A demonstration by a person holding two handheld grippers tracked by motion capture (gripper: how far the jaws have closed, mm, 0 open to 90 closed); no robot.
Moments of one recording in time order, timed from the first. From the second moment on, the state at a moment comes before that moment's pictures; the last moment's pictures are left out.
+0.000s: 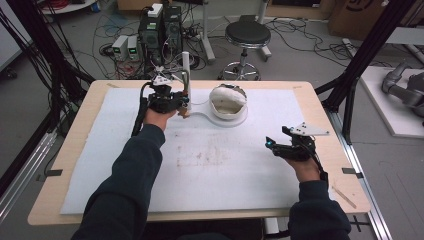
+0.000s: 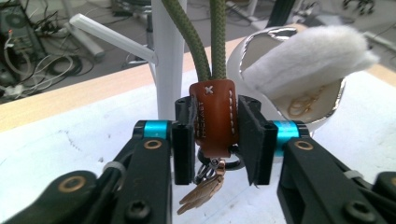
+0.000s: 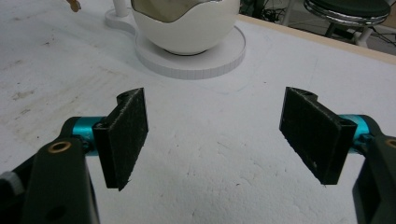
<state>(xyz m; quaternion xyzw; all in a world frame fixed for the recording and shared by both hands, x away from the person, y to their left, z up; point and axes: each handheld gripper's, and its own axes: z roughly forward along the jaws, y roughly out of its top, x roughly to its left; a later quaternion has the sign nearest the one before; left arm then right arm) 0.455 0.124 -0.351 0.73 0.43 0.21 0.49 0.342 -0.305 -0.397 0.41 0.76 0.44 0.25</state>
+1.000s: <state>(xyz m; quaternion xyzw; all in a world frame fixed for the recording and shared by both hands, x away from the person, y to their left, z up) 0.342 0.223 -0.385 0.69 0.36 0.25 0.57 0.341 -0.289 -0.401 0.39 0.78 0.43 0.24</state>
